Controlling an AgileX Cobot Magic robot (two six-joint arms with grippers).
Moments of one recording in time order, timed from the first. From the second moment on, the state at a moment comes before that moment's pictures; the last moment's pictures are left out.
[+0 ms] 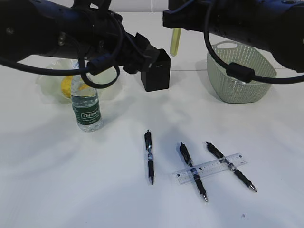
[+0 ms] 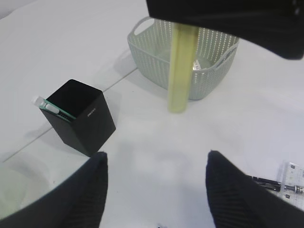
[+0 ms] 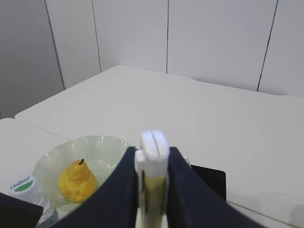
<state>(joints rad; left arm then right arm) -0.68 1.61 -1.14 0.09 0.07 0.00 0.45 1.59 -1.08 -0.01 -0.30 -0.02</state>
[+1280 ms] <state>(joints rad) -0.56 1.58 -1.14 0.11 0.10 0.00 0.40 1.59 -1.08 -0.01 -0.30 -0.07</state>
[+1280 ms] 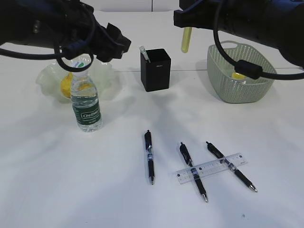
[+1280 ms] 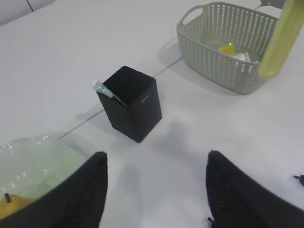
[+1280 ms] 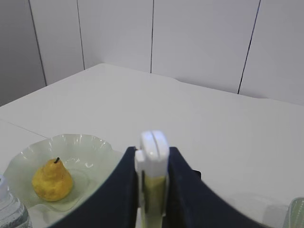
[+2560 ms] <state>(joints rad) -0.22 1.42 -1.14 0.16 0.13 0.00 0.40 1.64 -1.08 -0.03 -0.39 -0.07</state>
